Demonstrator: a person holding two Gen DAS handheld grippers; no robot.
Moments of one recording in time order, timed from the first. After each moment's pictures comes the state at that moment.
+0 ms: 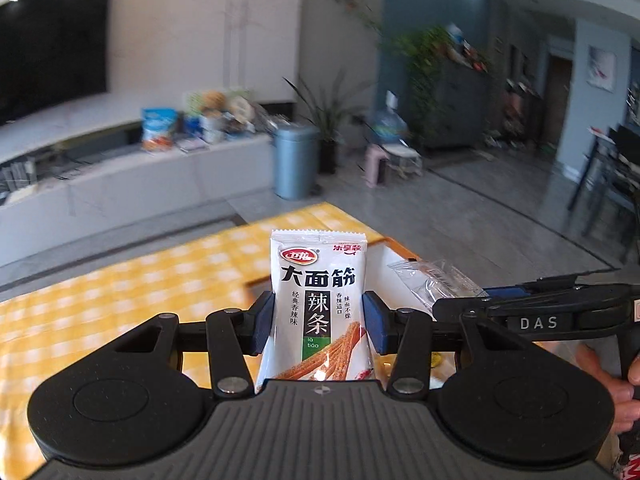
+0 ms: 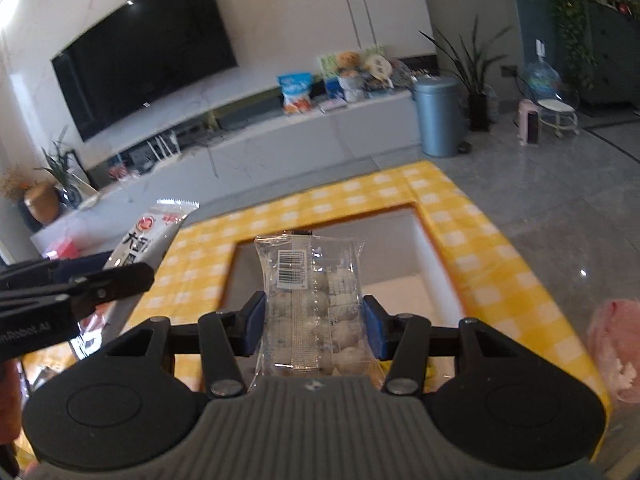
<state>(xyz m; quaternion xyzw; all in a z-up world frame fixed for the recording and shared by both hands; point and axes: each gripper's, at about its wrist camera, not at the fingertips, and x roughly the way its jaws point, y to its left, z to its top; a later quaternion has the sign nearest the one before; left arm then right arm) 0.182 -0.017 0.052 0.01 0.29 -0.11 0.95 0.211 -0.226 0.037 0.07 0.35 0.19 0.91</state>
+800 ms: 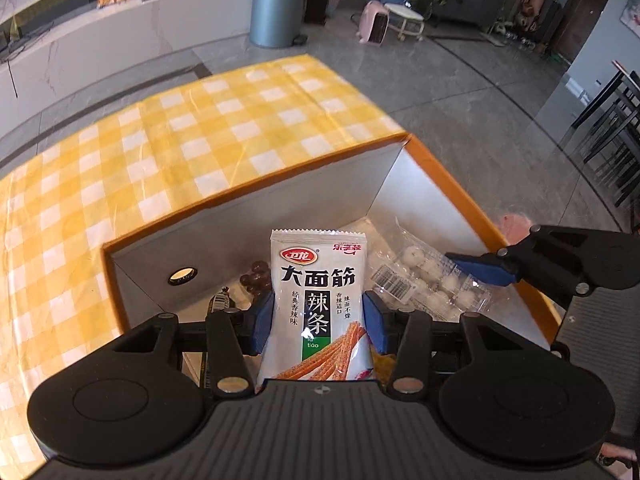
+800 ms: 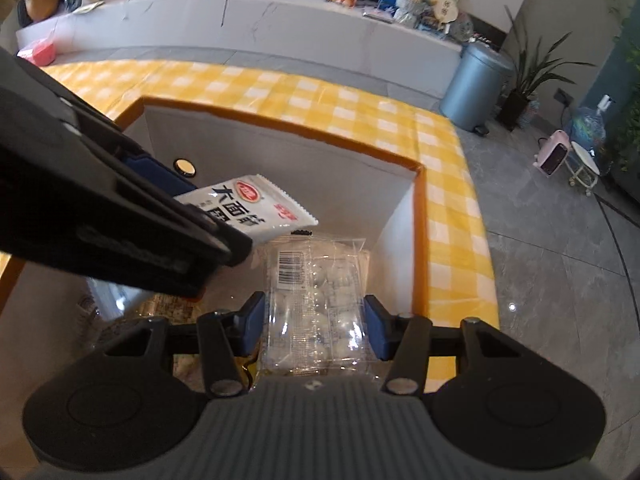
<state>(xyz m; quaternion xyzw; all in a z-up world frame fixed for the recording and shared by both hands) 0.336 -0.048 -0.043 -0.02 0.51 -0.13 0.85 0.319 -0.191 -0.031 -0.20 0.44 0.22 0.85</state>
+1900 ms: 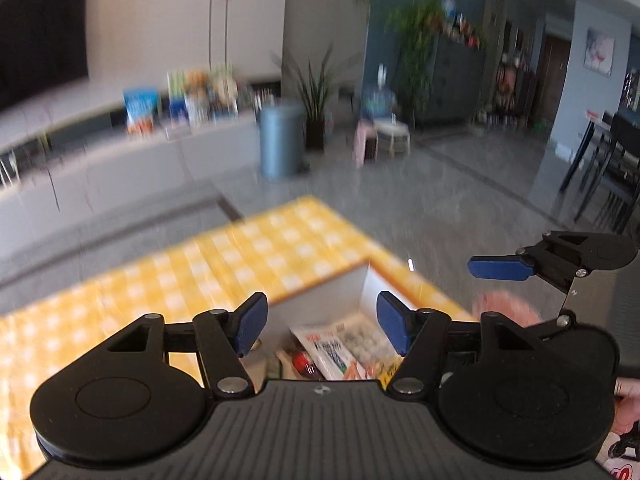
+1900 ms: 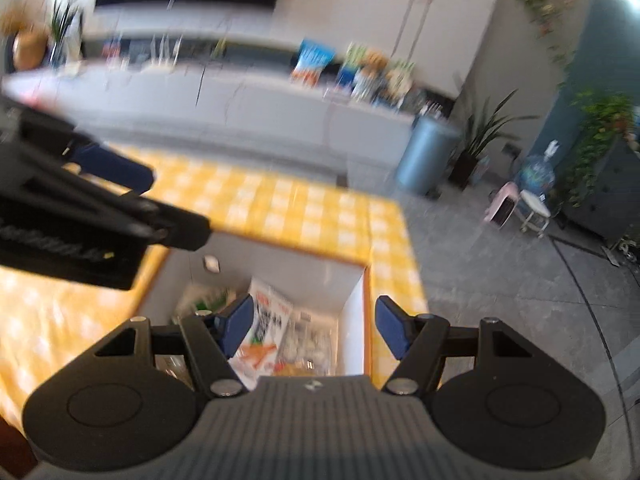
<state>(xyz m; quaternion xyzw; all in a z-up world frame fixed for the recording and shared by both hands) 0.211 -0.022 0.098 0.02 0.31 -0.12 0.94 0.221 -0.193 0.091 -0.17 0.32 0.17 0.92</state>
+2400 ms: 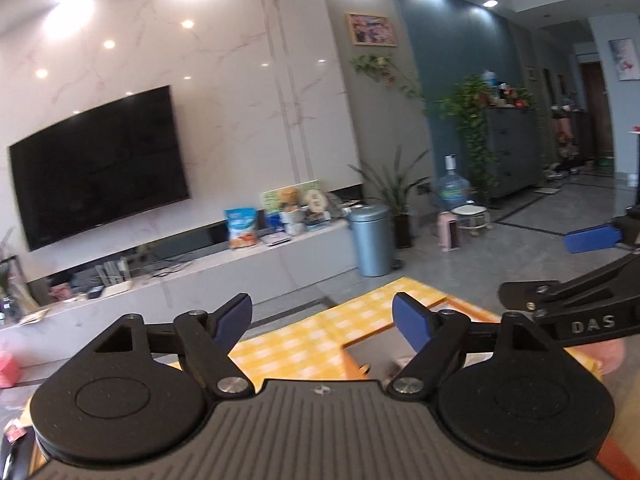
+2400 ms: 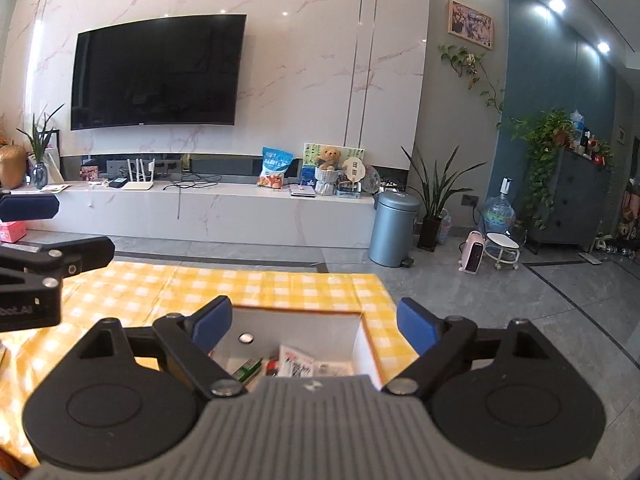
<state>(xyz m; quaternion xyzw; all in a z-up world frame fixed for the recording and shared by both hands) 0.080 -0.033 0.094 0.10 0.14 0.02 0.98 0.098 -0.198 0.125 -0.07 0.20 0.13 0.97</state>
